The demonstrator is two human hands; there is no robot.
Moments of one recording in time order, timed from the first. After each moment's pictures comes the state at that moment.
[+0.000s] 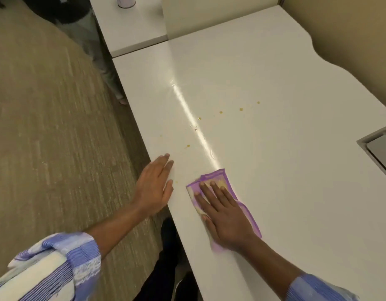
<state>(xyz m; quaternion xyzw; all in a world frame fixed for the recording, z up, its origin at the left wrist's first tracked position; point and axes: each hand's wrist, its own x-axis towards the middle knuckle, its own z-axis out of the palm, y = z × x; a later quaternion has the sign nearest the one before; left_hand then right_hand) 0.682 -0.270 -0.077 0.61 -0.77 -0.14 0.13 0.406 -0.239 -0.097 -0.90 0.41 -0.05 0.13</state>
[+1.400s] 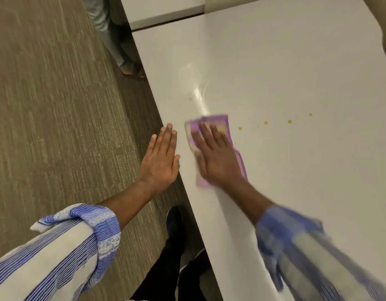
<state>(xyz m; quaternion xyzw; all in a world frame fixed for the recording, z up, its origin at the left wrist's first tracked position) 0.771 -0.372 -0.112 0.67 -0.73 -0.11 0.06 0.571 -0.435 -0.103 -0.88 0.46 -0.03 0.14</state>
